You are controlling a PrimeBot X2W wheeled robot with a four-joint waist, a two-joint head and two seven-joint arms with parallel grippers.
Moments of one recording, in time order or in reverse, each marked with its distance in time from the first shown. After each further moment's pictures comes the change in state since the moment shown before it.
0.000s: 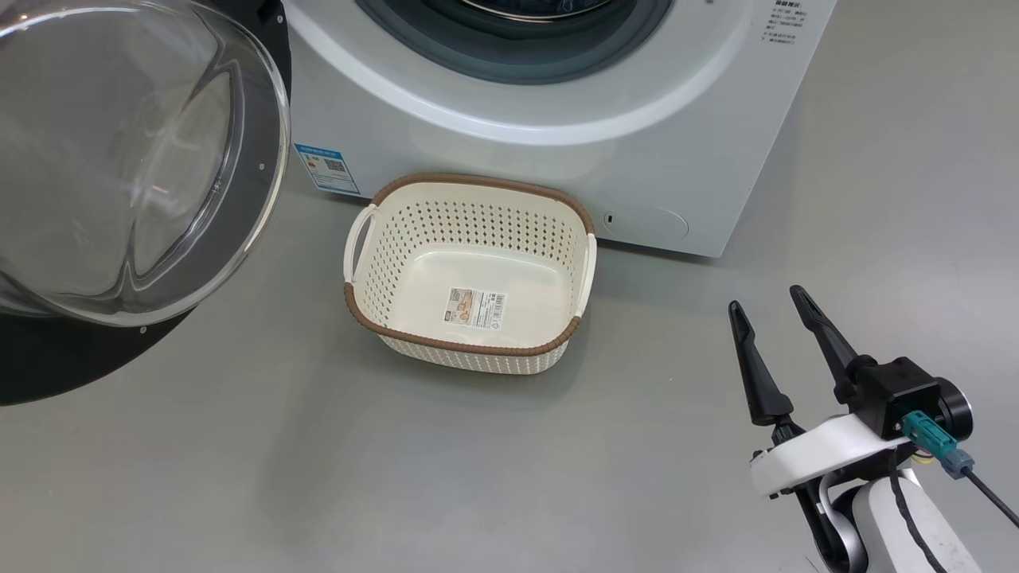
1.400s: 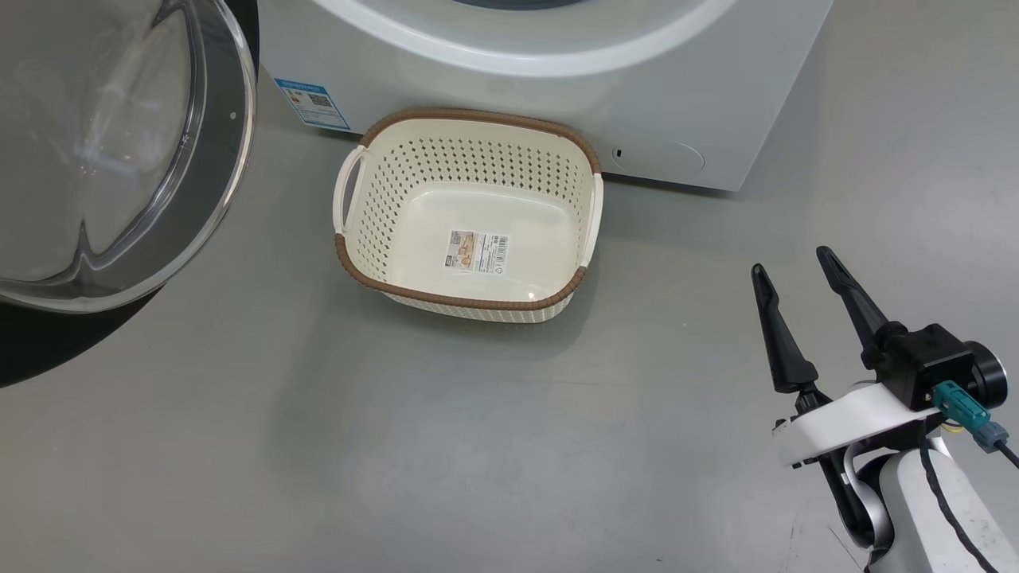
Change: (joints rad) left arm -0.037 0.005 -0.044 0.149 -0.050 -0.001 0.118; right arm -0.039 -0.042 -0.021 -0.061 -0.007 0.000 0.040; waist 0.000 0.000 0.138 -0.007
